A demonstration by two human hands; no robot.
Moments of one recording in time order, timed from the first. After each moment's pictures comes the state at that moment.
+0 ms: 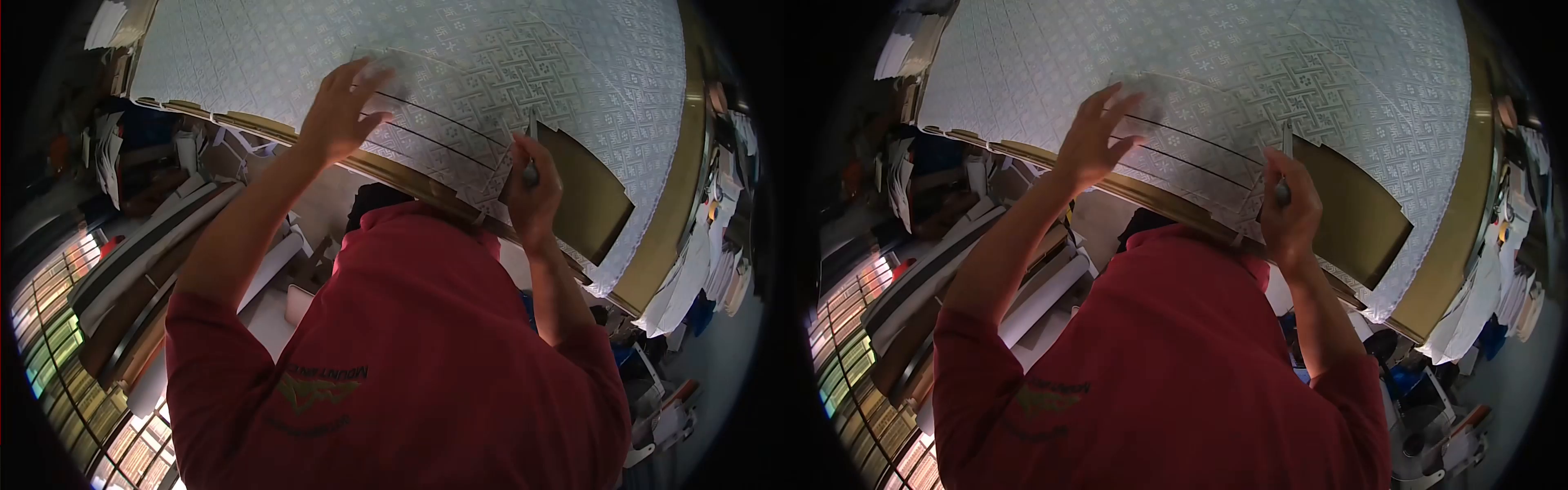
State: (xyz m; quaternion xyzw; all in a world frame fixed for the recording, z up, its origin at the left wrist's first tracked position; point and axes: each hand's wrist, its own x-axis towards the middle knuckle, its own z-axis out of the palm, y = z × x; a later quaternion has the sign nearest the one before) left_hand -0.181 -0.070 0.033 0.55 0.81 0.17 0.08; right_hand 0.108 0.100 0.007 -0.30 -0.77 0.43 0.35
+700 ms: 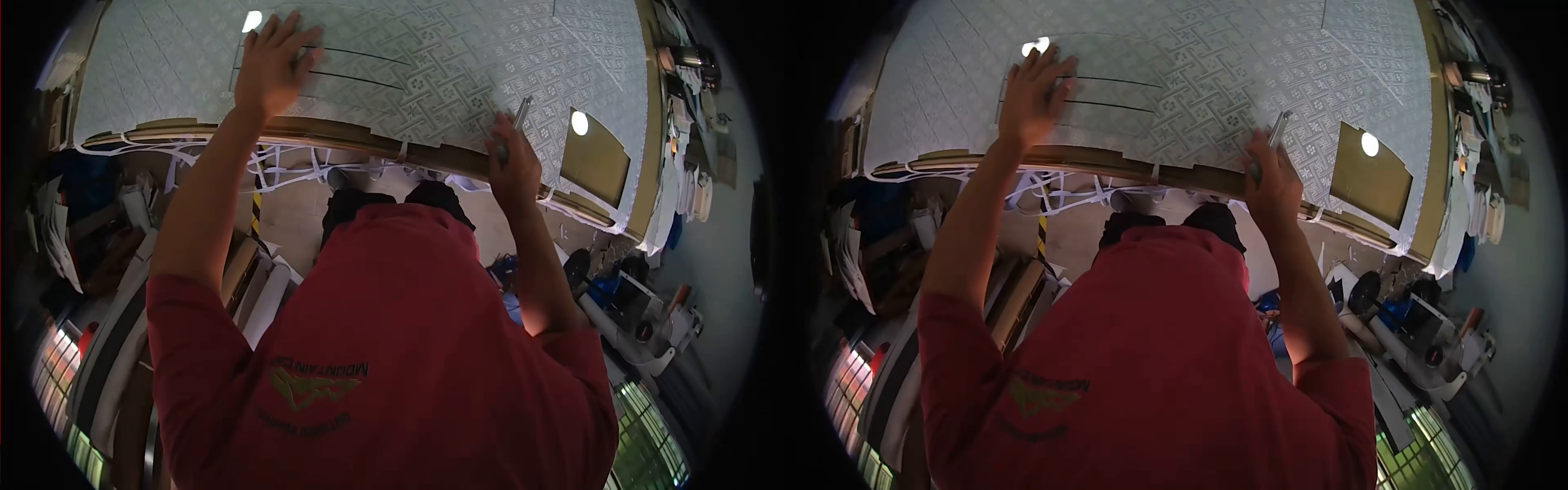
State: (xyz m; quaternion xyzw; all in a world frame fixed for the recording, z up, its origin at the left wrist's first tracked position) left_hand -0.415 -0.156 -0.035 0.62 0.76 0.18 -0.08; right_hand -0.003 -0.030 0.001 -0.32 -0.90 0.12 0.27
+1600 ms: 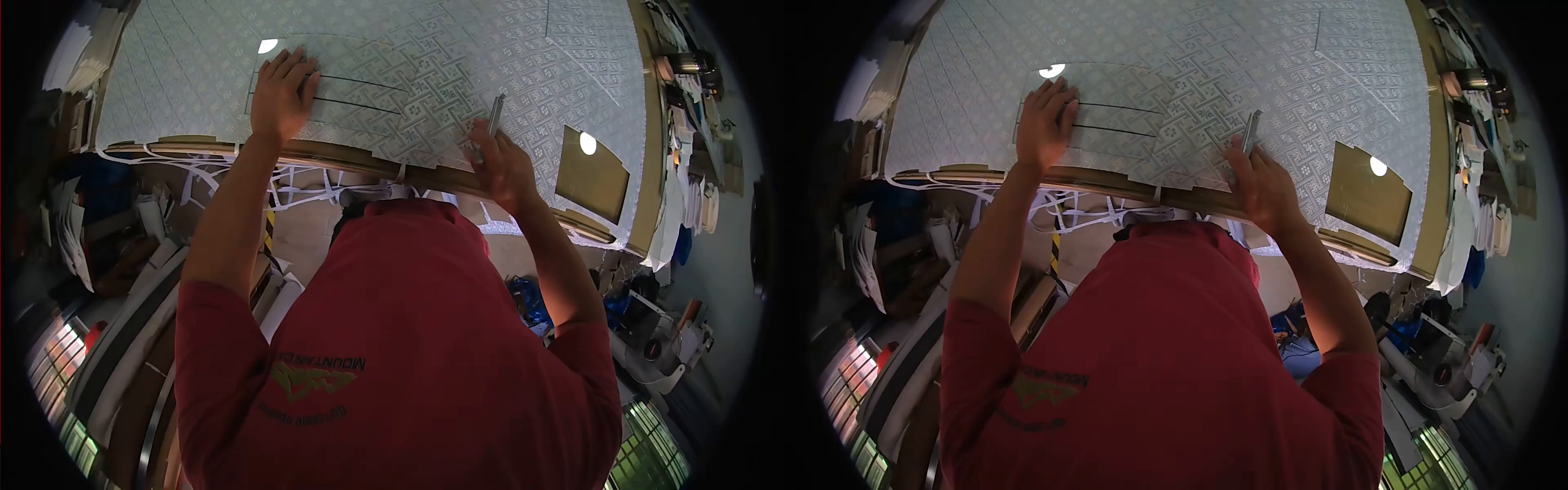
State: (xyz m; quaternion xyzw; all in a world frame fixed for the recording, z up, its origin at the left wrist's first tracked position) left_hand -0.408 -0.157 -0.024 0.59 0.76 0.24 -0.14; right_hand -0.016 0.004 0.015 -0.18 -0.97 0.16 0.10
